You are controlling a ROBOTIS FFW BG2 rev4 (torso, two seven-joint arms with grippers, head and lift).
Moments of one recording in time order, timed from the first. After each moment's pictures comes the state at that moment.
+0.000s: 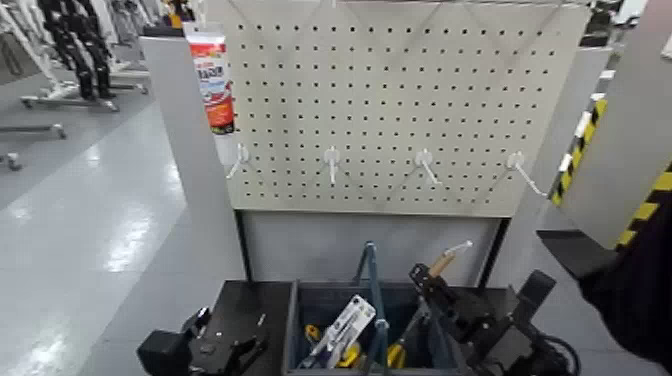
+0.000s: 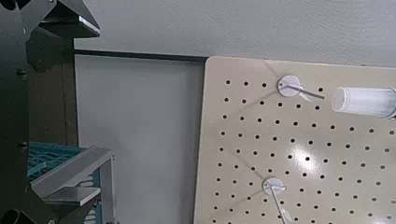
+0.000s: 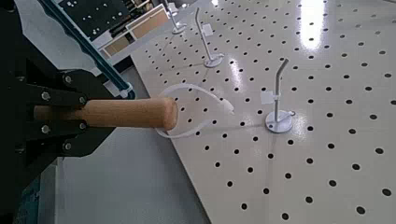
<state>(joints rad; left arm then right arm) 0.15 0.12 -0.12 -1.48 0.20 -0.25 -0.13 -0.05 -0.11 0.01 -1.42 -0.64 0.18 0.65</state>
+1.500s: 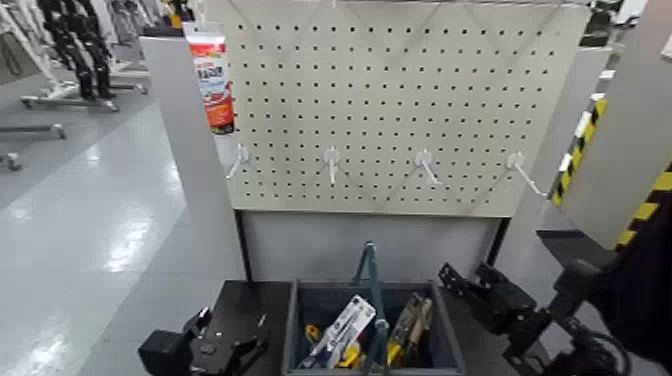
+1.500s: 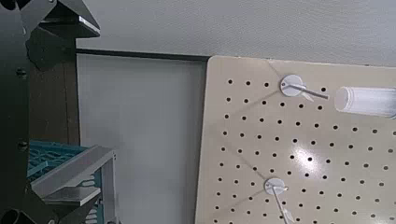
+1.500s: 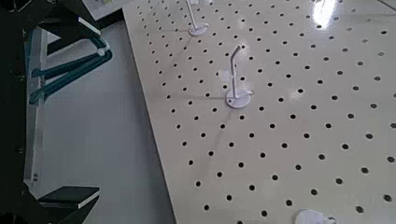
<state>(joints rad) 0.15 0.12 -0.12 -1.48 0.21 -0.24 -0.13 0.04 -0.11 -0.10 -1.65 -0.48 0.22 0.48</state>
